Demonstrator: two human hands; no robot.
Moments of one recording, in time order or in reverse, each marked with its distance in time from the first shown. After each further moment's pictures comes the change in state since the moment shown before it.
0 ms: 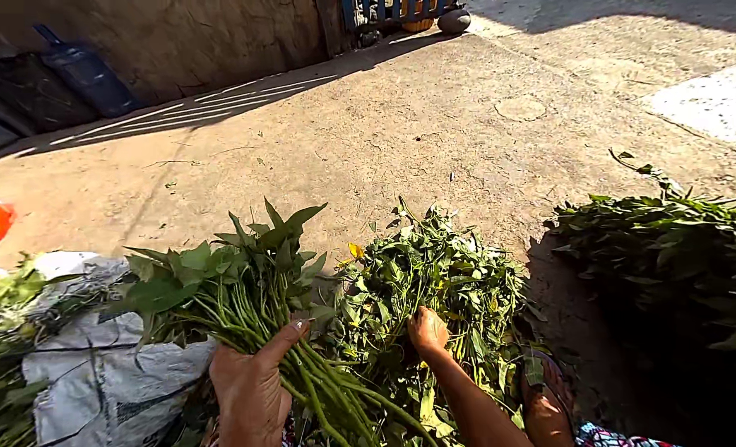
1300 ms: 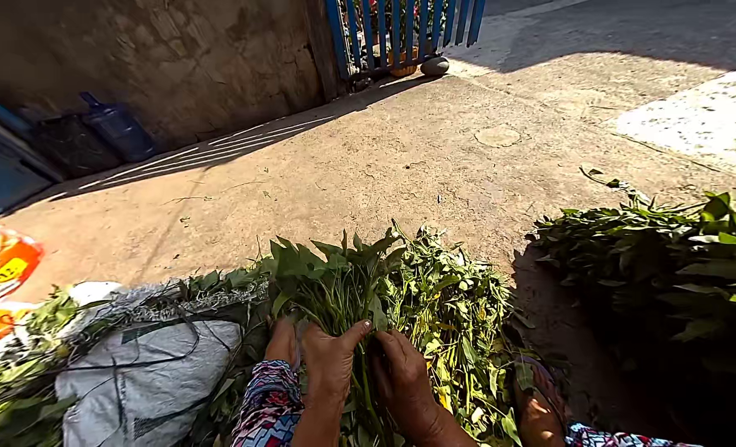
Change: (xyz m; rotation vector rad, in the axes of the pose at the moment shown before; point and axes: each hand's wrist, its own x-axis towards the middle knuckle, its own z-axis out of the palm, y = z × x) left_hand -0.039 -0.036 0.057 0.153 -0.217 -0.028; right_hand -0.155 -0.022 -0.038 0.502 0.753 -1.143
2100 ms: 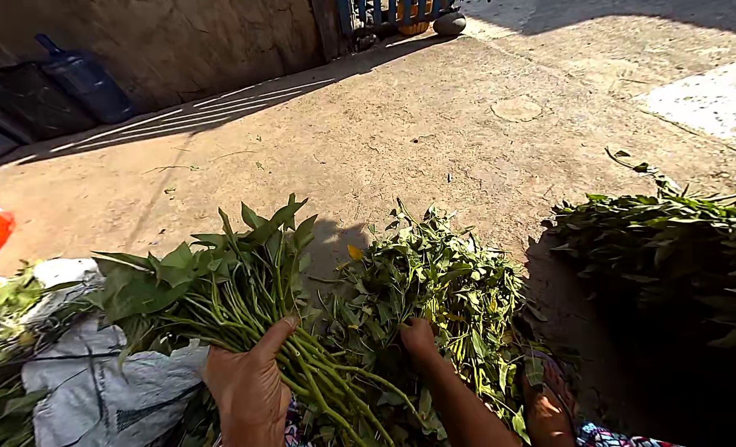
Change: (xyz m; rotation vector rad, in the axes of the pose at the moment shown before) left_hand 0.030 0.034 -0.056 -0.085 0.367 0.101; right_hand -0.025 0.156 0.068 -0.127 -0.674 1.315
